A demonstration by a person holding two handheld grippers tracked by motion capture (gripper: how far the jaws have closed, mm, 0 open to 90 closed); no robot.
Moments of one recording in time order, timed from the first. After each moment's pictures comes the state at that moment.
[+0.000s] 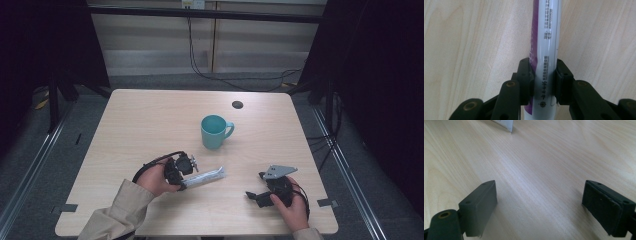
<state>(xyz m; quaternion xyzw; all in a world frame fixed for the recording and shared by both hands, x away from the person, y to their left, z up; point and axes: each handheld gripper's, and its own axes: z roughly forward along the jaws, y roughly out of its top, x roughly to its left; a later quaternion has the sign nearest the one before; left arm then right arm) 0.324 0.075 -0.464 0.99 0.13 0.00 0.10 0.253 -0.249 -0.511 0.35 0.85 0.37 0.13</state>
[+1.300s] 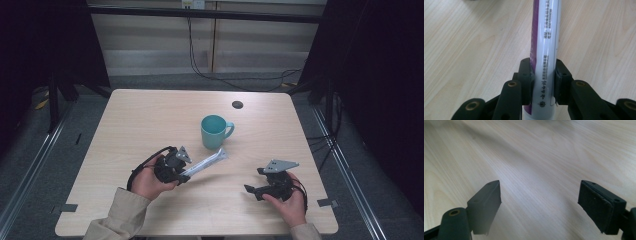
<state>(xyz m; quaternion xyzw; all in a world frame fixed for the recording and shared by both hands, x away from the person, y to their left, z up) 0.315 0.097 -0.442 0.95 0.19 0.04 0.25 0.261 -0.244 -0.497 0.37 0.83 0.39 0.13</state>
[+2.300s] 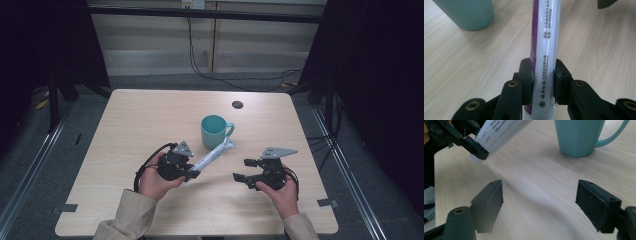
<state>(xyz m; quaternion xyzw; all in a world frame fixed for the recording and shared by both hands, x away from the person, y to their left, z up) 0.315 0.090 -0.434 0.91 0.22 0.02 0.36 0.280 -0.222 -0.466 0.37 0.78 0.49 0.06</state>
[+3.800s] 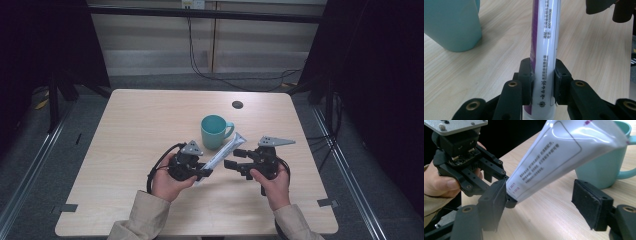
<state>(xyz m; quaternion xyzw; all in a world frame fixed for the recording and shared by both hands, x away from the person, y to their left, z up) 0.310 0.063 -0.434 0.89 0.23 0.01 0.40 0.296 -0.202 -0.441 0.38 0.73 0.57 0.02</state>
